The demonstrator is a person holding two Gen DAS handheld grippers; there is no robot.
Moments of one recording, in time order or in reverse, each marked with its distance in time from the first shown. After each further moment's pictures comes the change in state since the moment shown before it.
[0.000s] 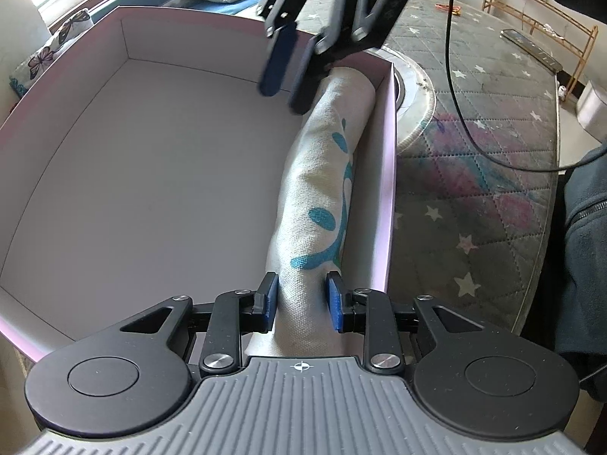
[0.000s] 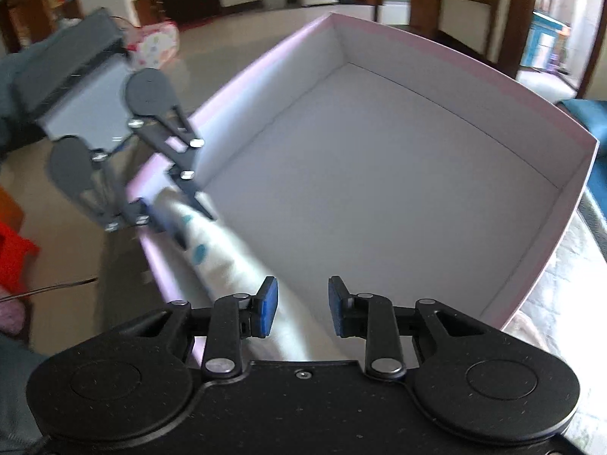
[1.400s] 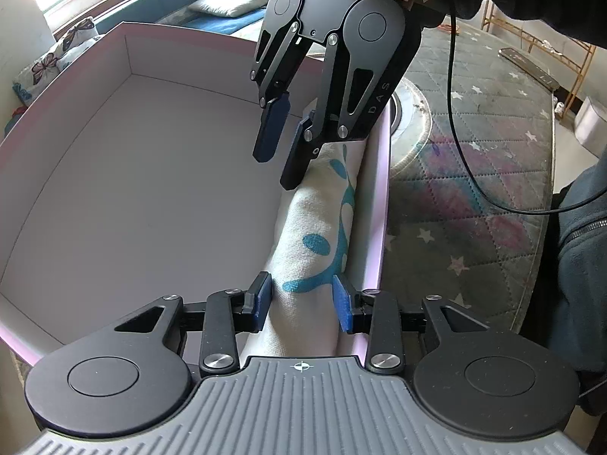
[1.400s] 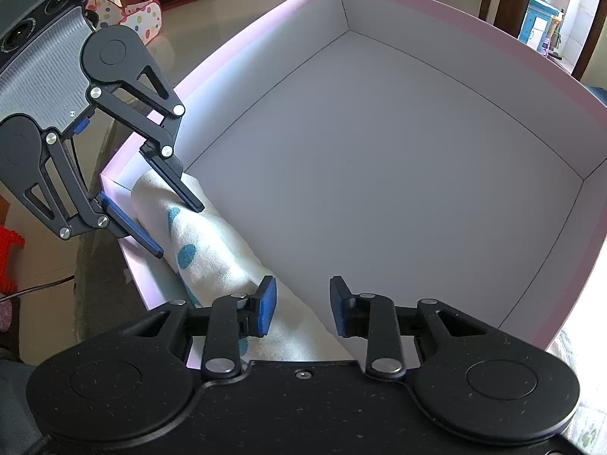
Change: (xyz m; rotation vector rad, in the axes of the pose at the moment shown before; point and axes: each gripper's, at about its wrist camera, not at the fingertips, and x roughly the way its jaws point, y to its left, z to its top) left arm -0.006 -0.001 0.005 -0.028 -0.053 -0.010; right arm 0.054 -0.008 -0.012 0.003 0.061 -0.019
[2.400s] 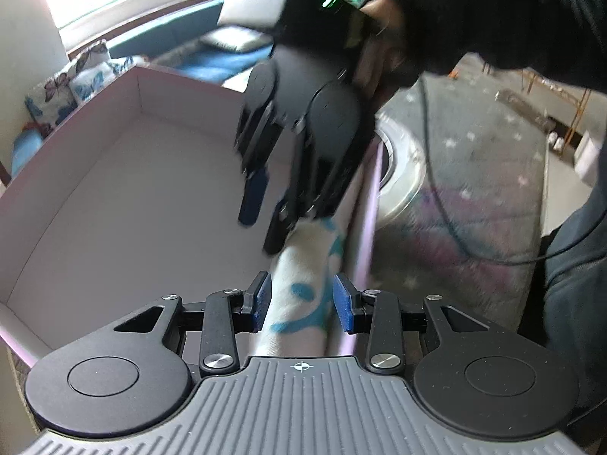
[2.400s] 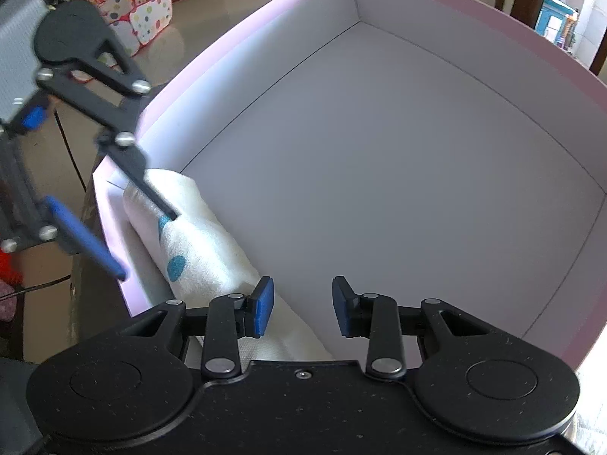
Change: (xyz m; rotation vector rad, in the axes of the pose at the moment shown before) left arm -0.021 -0.070 0.007 -0.028 -0.153 0.003; right arm 0.049 -0.023 0.012 -0.035 0.033 0.042
